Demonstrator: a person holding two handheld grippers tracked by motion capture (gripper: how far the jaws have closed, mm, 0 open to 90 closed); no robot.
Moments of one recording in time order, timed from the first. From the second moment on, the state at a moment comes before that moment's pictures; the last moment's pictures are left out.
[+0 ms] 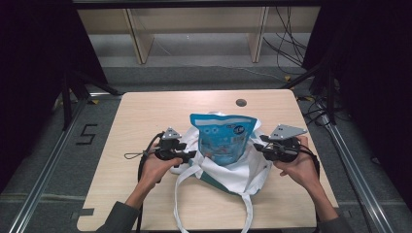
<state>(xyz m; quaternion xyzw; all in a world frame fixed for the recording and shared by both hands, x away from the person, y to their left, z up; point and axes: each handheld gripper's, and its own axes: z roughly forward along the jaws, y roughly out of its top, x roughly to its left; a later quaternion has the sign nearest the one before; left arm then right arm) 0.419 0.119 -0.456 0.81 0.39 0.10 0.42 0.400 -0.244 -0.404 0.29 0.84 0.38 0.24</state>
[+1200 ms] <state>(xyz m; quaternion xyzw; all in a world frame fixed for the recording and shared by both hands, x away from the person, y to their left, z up) 0.414 0.100 -0.484 0.85 0.34 0.16 0.37 0.488 -0.270 -0.482 0.40 0.81 0.35 0.26</state>
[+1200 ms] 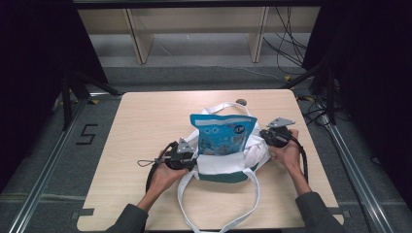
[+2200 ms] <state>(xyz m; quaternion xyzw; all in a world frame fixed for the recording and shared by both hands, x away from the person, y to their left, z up) 0.509 0.113 -0.493 0.82 0.37 0.18 0.39 0.458 -0.287 -0.473 0.38 0.83 0.33 0.25</state>
